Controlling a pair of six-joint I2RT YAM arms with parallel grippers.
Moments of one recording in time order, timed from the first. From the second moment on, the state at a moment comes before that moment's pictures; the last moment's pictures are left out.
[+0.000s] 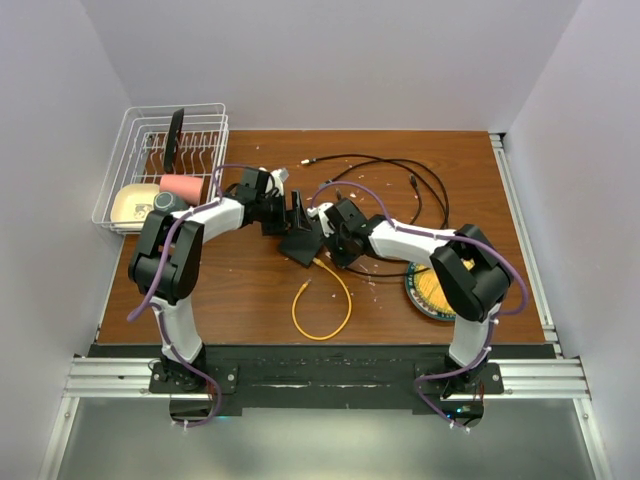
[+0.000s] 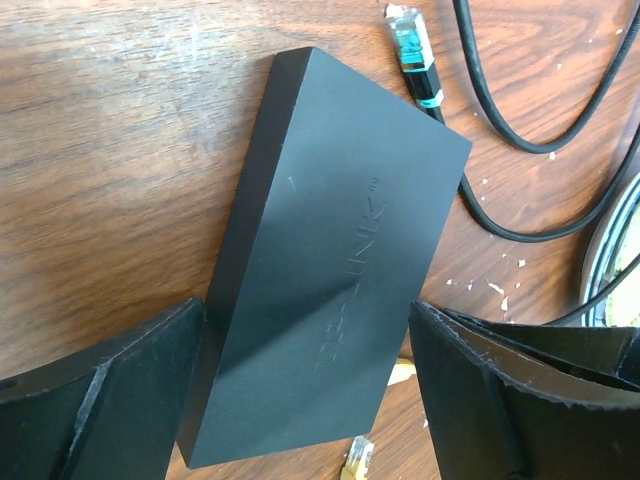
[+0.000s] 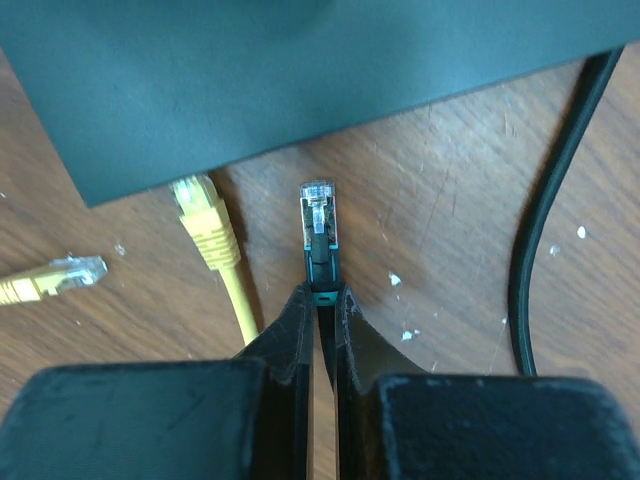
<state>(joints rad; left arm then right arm) -0.33 1.90 1.18 -0.19 0.44 -0.45 0.72 1.85 1.17 -0.36 -0.02 0.04</state>
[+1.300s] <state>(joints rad) -0.32 1.91 1.15 -0.13 0.48 -0.43 0.73 1.88 1.20 -0.32 0.00 0.03</state>
